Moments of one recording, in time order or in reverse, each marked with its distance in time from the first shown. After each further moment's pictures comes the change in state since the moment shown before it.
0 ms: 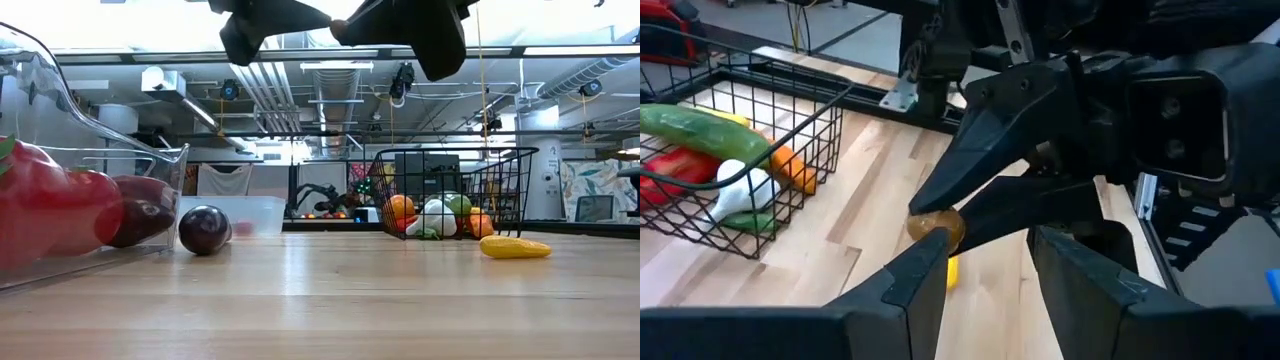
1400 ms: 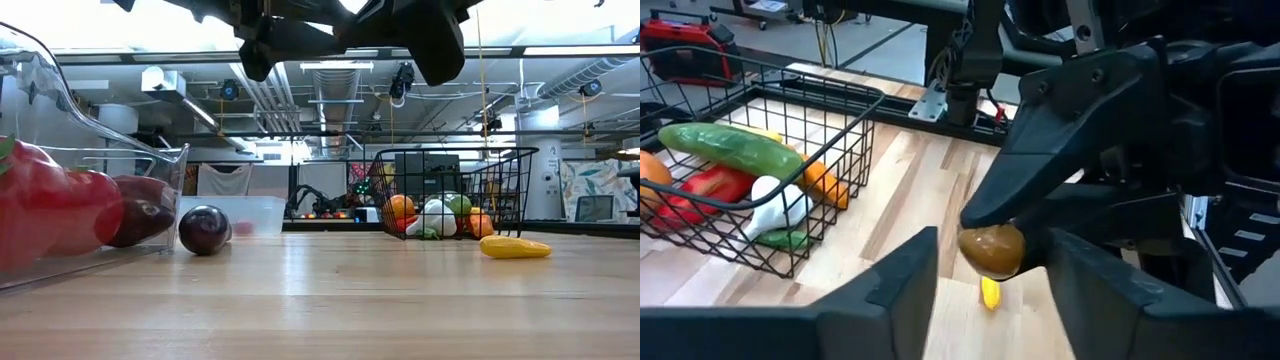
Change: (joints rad) left arm 0.063 0.073 0.000 0.089 -0.010 0.073; right arm -0.003 0.001 0.001 -0.009 0.031 -0.033
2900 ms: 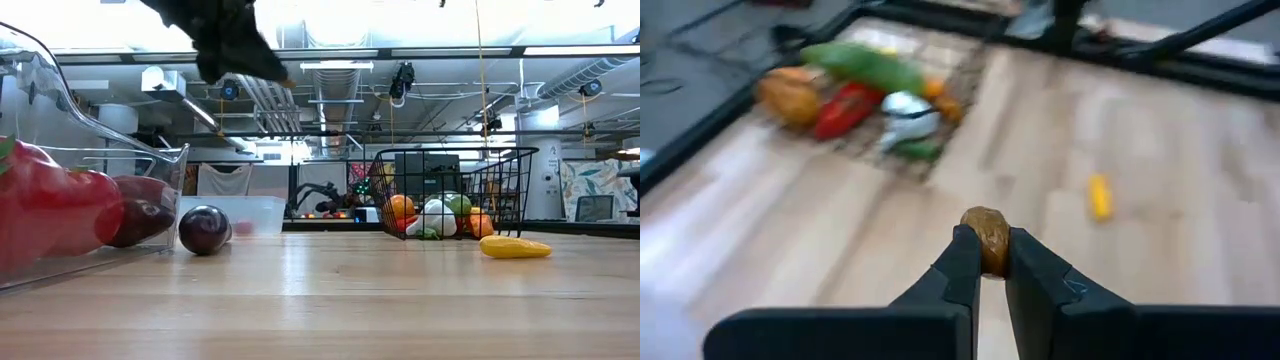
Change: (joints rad) left arm 0.099 -0.221 0.000 -0.497 -0.009 -0.044; right arm -0.001 -0.104 0.034 -0.026 0.001 0.167
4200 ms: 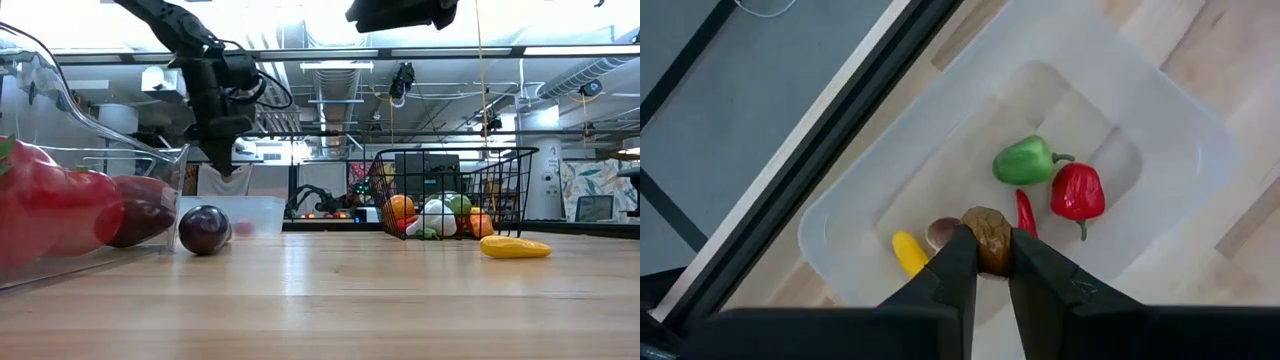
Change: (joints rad) left arm 0.876 0.215 0.263 -0.636 0.274 0.364; right arm -0.108 -0.133 0.001 -0.388 -0.333 0.620
